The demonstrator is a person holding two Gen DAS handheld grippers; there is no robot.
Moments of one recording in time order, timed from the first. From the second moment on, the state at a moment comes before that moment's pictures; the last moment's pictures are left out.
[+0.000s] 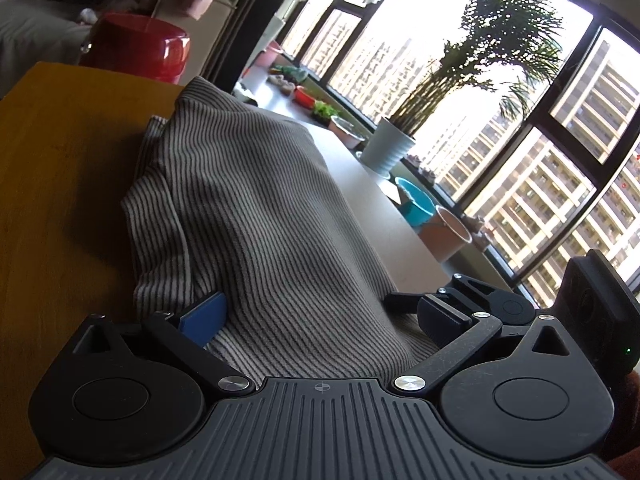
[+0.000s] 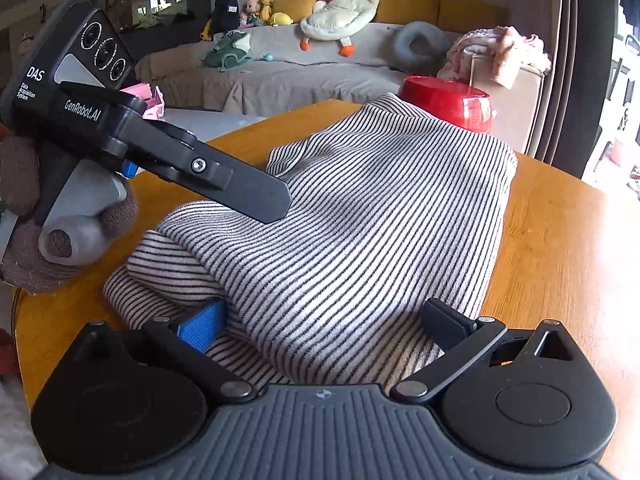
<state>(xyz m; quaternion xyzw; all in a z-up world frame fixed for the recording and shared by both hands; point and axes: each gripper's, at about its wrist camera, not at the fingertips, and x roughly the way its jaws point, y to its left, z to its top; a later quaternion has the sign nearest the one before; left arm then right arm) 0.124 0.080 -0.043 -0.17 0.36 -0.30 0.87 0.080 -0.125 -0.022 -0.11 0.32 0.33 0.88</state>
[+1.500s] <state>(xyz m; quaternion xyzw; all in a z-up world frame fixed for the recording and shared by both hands) 0.068 0.097 -0.001 -0.03 0.33 -0.18 0.93 0.072 -0.110 0.003 -0.01 0.34 0.36 0.87</state>
